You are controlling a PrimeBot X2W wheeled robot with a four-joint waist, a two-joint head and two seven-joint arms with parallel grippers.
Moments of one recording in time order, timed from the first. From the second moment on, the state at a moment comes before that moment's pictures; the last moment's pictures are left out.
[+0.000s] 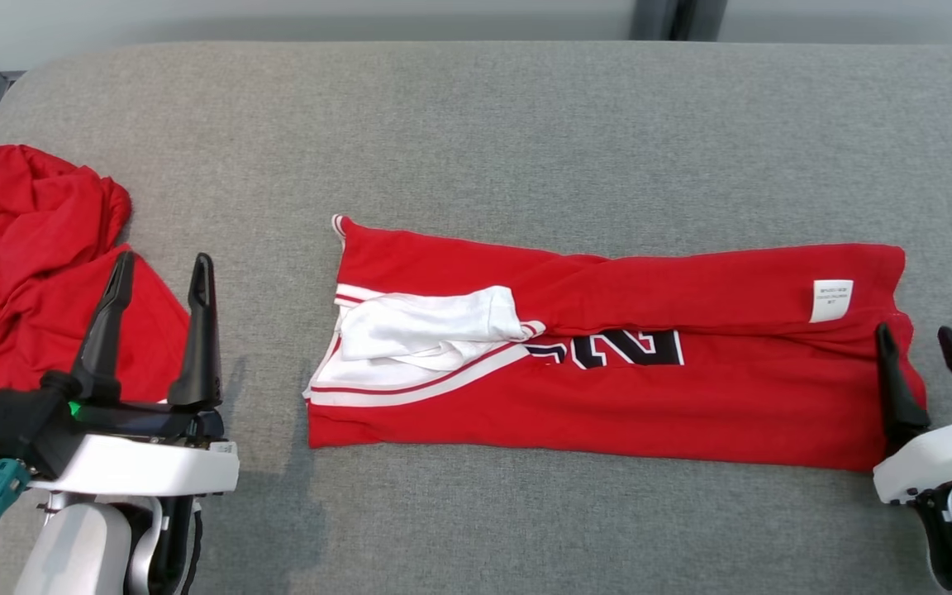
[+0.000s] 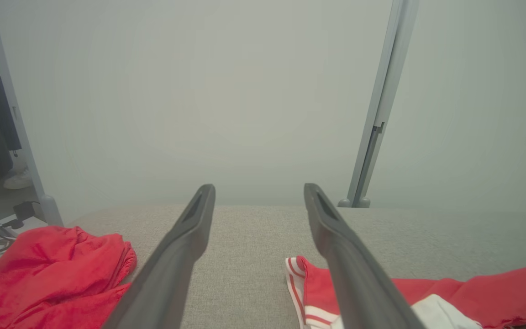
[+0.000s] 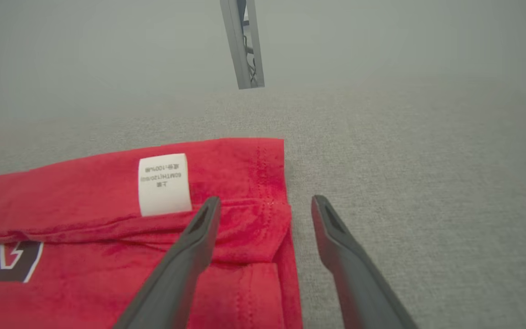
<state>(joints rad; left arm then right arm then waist) -0.17 0.23 -0.11 0.01 -0.41 0.01 -0.26 -0.26 -0.24 -0.01 0.46 0.37 0.13 -0.19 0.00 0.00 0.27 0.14</state>
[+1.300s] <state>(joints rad) -0.17 0.19 -0.04 0.01 -0.35 -0.03 -0.26 -0.35 -0.36 0.02 0.47 0.54 0.13 -0.26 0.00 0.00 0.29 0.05</state>
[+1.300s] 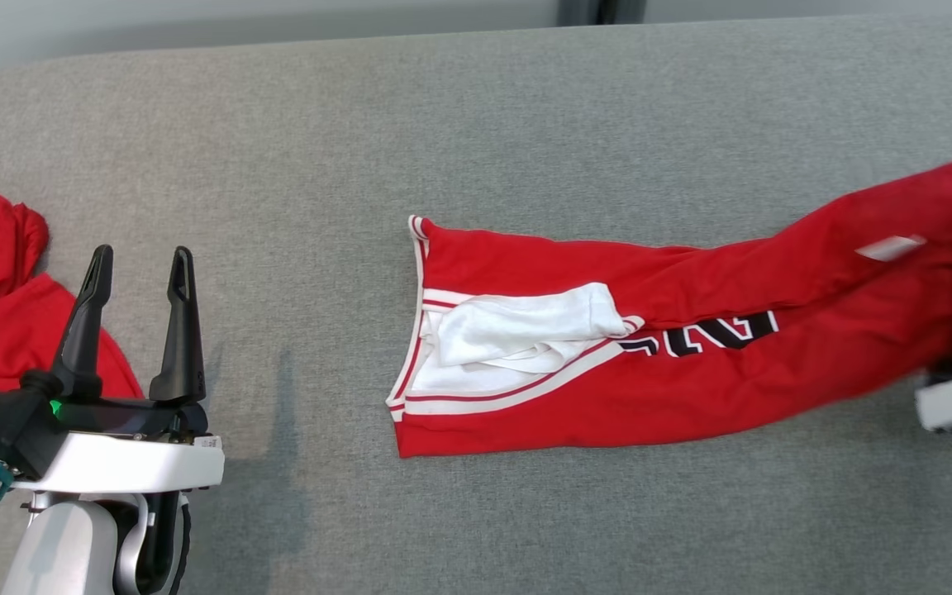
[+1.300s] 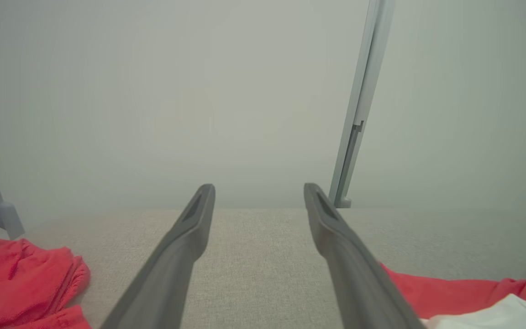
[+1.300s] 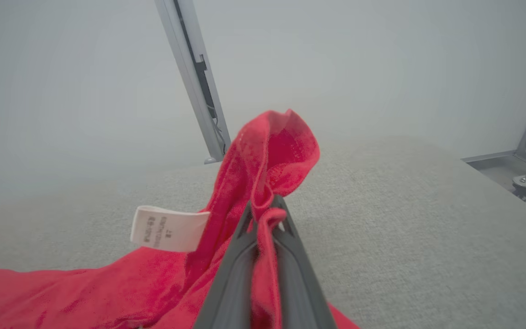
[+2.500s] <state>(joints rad) -0.25 0.15 -0.10 0.09 -0.35 -0.08 -0.26 -0.59 -0.05 0.72 0.47 0.65 0.13 -0.22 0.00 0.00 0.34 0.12</state>
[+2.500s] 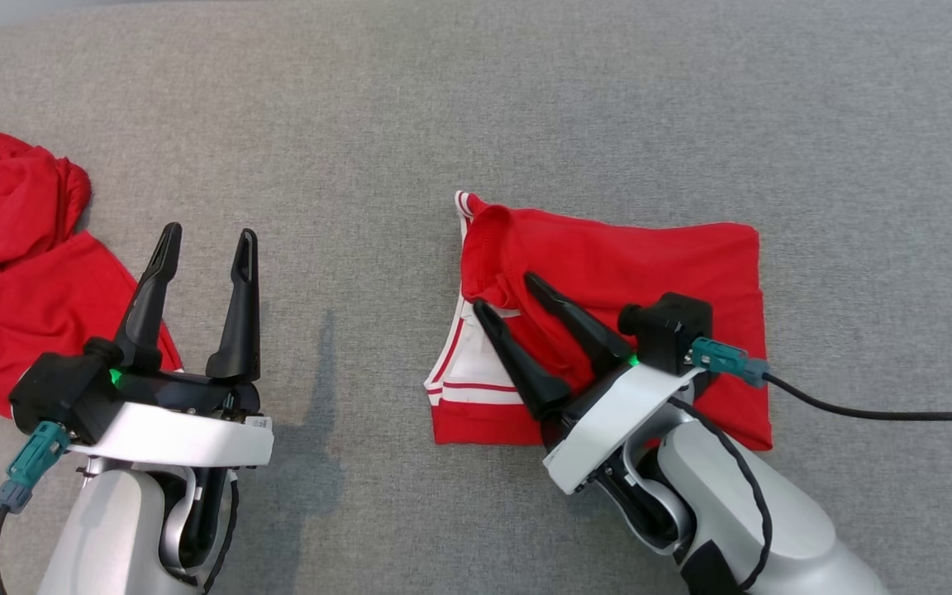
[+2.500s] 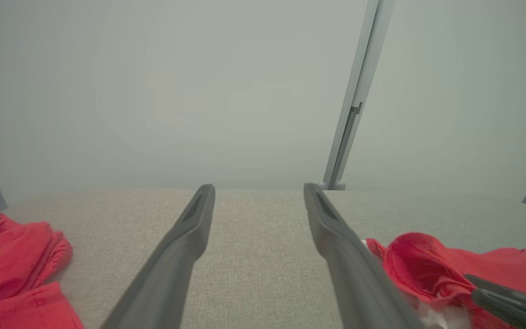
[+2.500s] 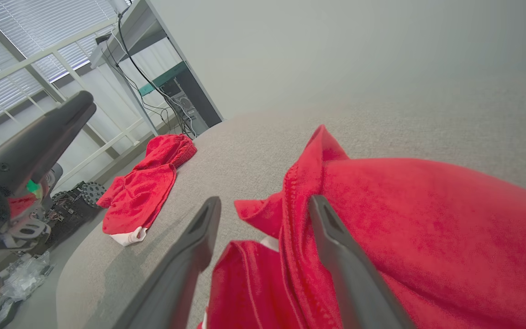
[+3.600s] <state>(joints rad) -0.16 0.18 -0.06 0.07 -0.33 -0.03 -0.23 -0.21 -0.22 0.01 0.06 0.32 0.13 -0.16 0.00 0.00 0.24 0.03</state>
